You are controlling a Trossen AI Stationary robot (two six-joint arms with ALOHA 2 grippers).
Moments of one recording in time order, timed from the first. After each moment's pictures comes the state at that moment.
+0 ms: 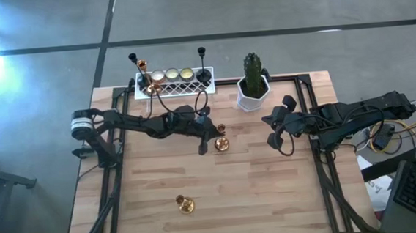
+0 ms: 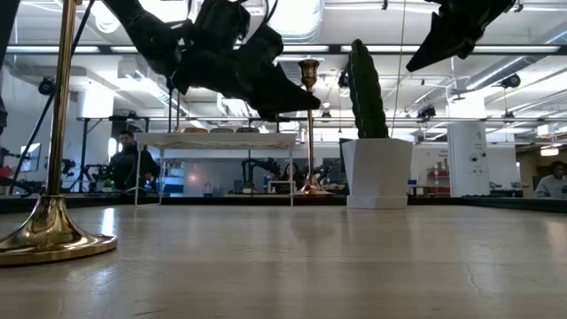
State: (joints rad) left arm 0.18 1.65 0.88 0.51 0.28 0.10; right arm 0.15 0.94 0.85 -0.67 0.58 0.35
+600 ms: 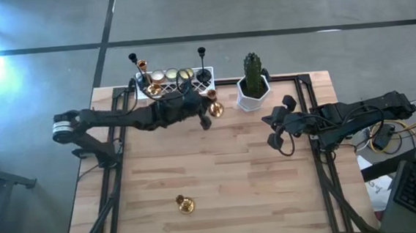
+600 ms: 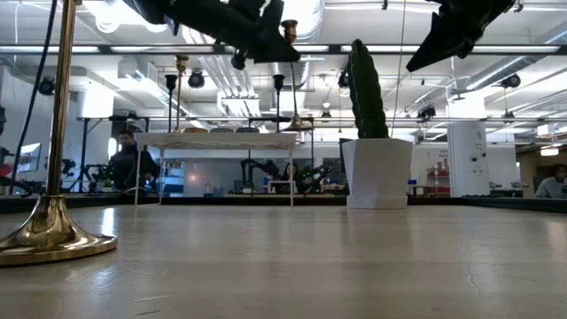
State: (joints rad) left arm 0.18 1.45 1.03 0.29 -0.25 0.05; right arm 0.15 0.94 0.85 -0.67 0.58 0.34
